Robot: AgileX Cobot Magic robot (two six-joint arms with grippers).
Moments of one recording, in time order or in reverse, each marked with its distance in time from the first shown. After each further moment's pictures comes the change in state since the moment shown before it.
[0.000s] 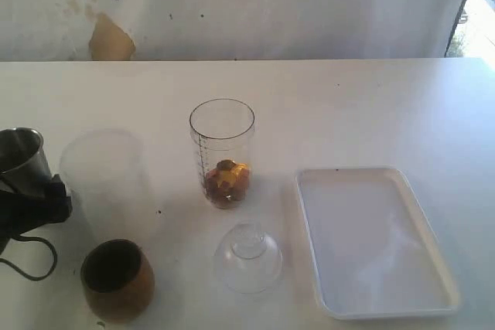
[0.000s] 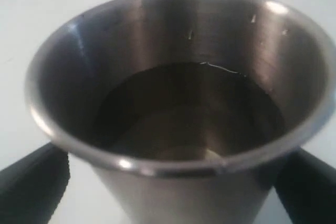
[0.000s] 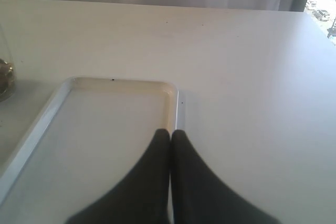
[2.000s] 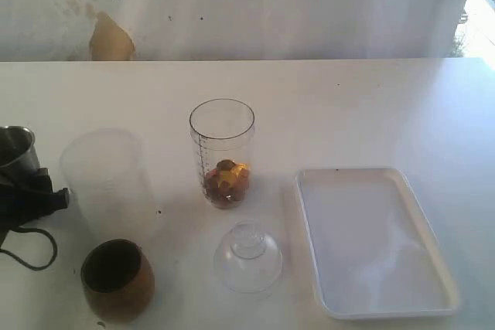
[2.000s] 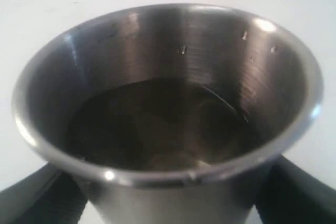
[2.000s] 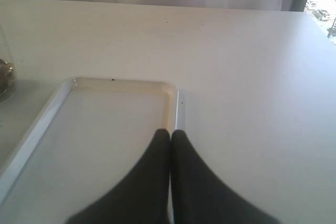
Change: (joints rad) left arm 0.000 -0.011 -0.024 -0.038 -0.005 0.019; right arm 0.000 0.000 0.000 0.000 0.000 0.000
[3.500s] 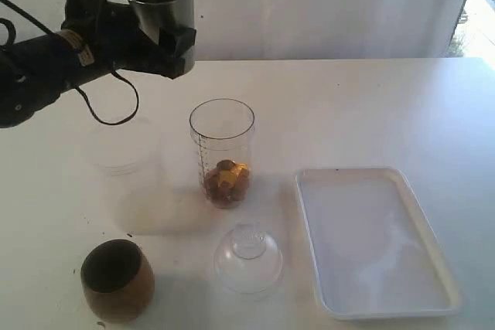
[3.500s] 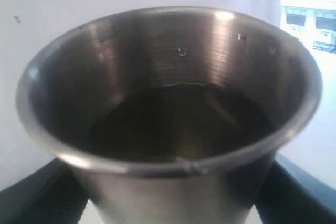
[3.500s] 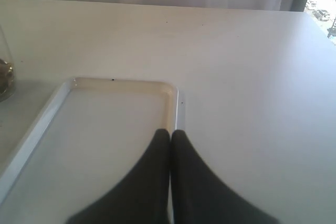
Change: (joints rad) left arm 0.005 -0.167 -0.693 1.041 0.626 -0.302; right arm 0.000 0.000 0.000 0.000 0.000 0.000
